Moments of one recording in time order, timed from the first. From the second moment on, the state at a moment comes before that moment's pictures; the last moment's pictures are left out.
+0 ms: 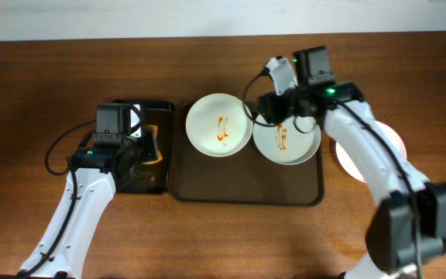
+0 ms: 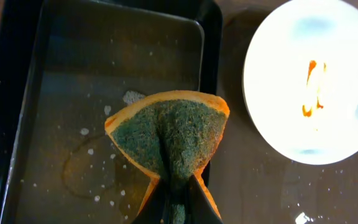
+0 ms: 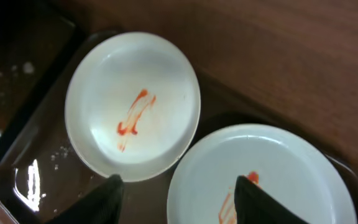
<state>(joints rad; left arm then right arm) -0.08 1.41 0.98 -0.56 0.08 -0.20 0.26 1.81 1.47 -0.63 -0.32 -0.14</state>
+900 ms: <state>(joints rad) -0.08 1.41 0.97 -0.58 0.12 -0.20 0.33 2.13 1.50 -0.65 -0.41 0.00</state>
